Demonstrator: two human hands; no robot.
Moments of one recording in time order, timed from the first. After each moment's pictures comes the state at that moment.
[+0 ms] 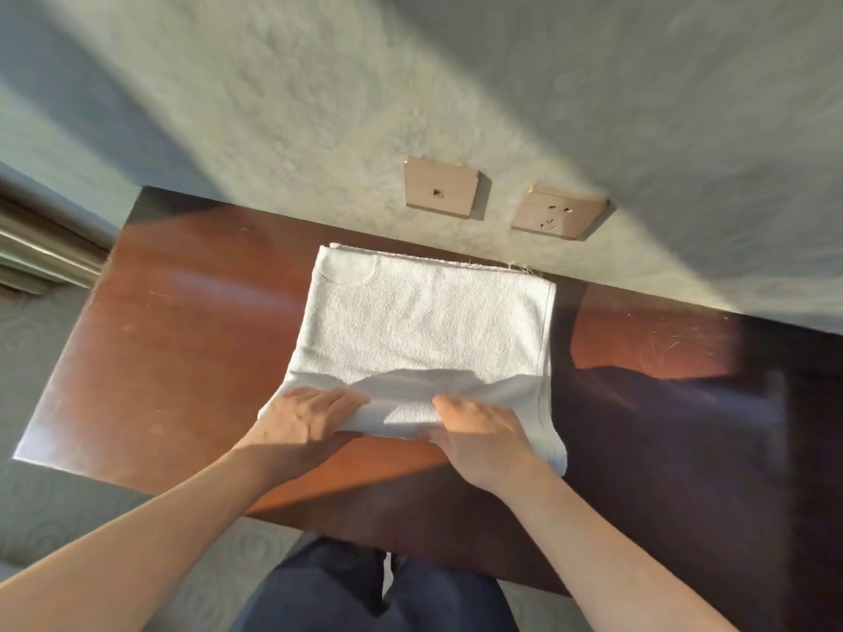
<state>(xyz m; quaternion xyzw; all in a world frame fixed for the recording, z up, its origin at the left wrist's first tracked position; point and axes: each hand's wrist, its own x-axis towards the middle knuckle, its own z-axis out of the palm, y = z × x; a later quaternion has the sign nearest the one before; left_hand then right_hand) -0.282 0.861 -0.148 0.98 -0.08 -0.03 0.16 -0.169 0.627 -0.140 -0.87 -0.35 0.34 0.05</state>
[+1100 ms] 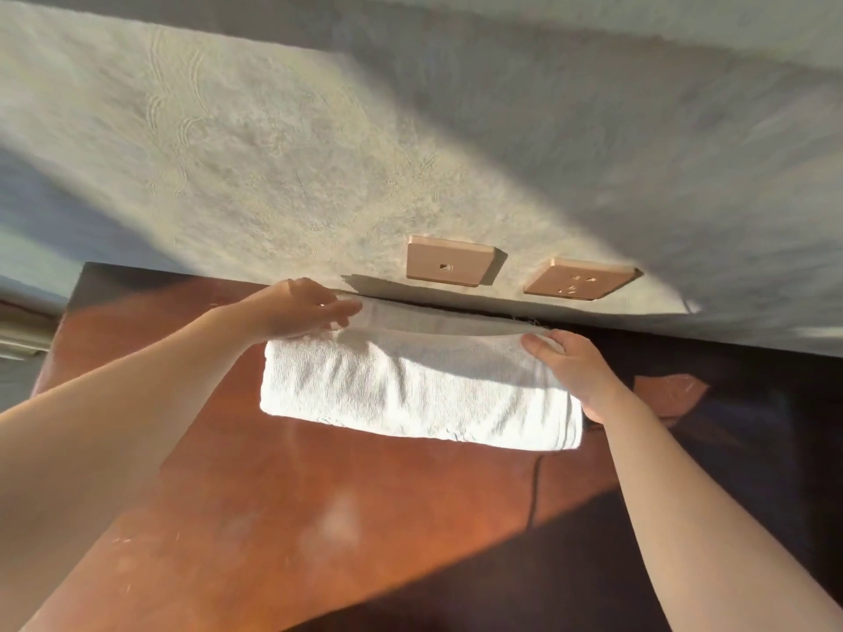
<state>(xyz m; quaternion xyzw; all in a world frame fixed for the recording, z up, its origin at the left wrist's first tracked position) -0.051 1.002 -0.163 0.88 0.11 -0.31 0.33 0.013 0.610 -0.190 -0.82 0.06 0.32 0.46</state>
